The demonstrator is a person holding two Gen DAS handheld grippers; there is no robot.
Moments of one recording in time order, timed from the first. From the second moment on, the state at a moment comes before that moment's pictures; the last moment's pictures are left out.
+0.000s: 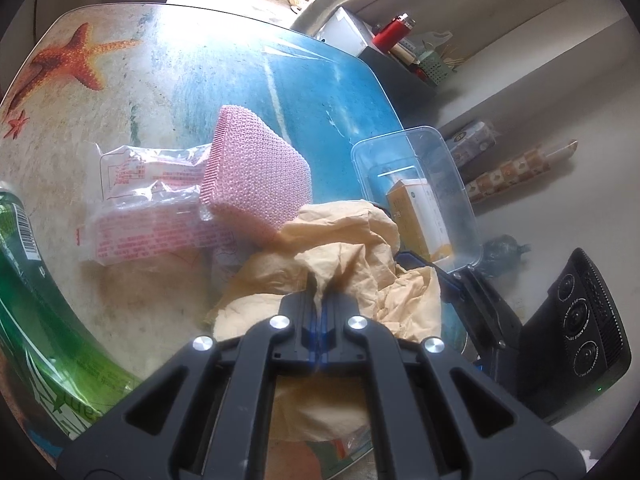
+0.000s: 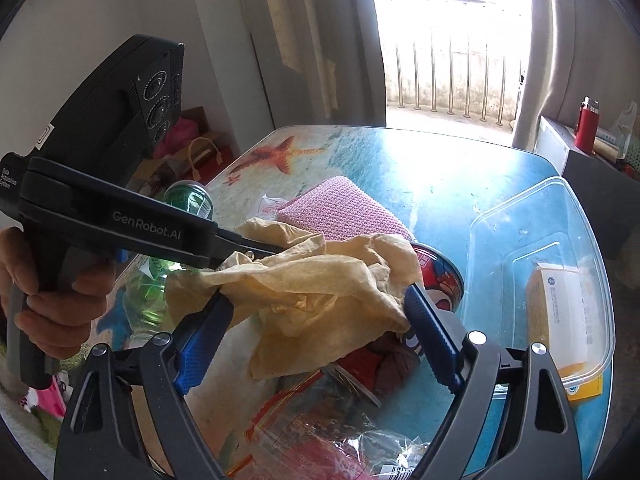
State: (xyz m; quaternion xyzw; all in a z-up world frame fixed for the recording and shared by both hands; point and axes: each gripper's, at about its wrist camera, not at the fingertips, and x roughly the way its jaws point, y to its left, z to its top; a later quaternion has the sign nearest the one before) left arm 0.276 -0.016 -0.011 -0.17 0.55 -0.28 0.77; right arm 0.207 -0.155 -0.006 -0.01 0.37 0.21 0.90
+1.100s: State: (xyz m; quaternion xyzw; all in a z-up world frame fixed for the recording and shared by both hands) left arm 0.187 -0.098 0.055 -0.13 0.46 -0.47 0.74; right arm 0.075 -0.260 0.046 0.17 0.29 0.15 0.93
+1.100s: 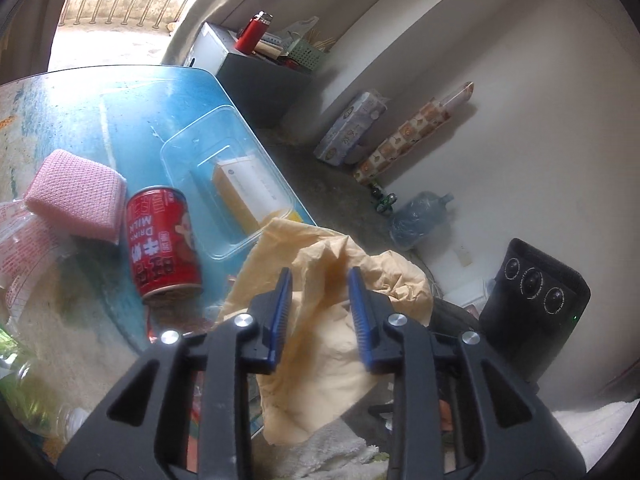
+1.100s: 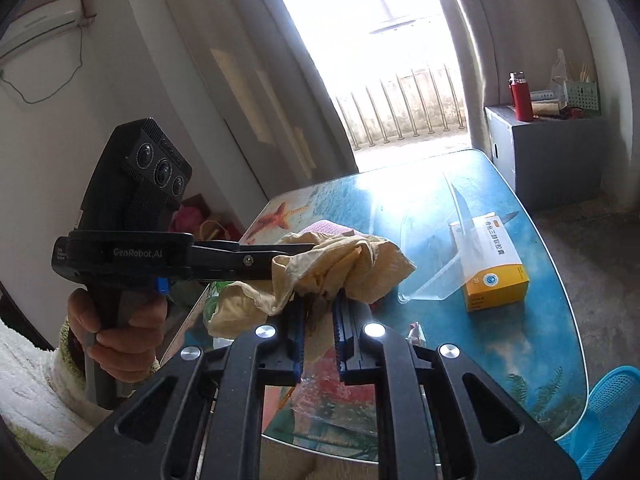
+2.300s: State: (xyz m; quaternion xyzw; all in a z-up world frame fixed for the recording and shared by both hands) left arm 0.095 -0.248 -0.054 0.17 0.47 -0.43 0.75; right arm 0.060 -0.408 -0.088 0.47 0.41 0.09 0.77
